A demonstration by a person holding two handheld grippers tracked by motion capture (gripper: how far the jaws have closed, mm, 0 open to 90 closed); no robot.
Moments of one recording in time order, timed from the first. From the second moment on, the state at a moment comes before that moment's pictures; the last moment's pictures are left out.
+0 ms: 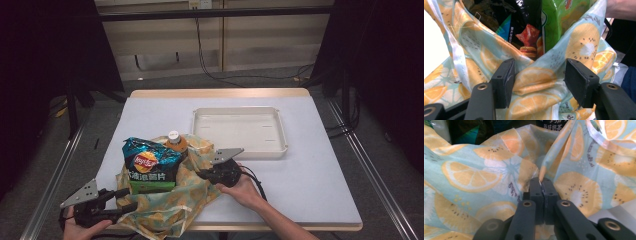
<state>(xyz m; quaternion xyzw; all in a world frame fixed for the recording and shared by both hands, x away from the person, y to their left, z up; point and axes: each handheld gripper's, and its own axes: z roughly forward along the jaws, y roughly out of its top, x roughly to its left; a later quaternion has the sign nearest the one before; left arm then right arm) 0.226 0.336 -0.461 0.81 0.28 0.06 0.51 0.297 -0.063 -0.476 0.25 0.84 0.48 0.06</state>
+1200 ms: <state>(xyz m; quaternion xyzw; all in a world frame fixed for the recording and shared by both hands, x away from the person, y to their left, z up) 0.210 0.314 -0.440 0.76 0.32 0.13 0.55 0.260 -0.040 -0.412 0.17 0.80 0.58 0.02</state>
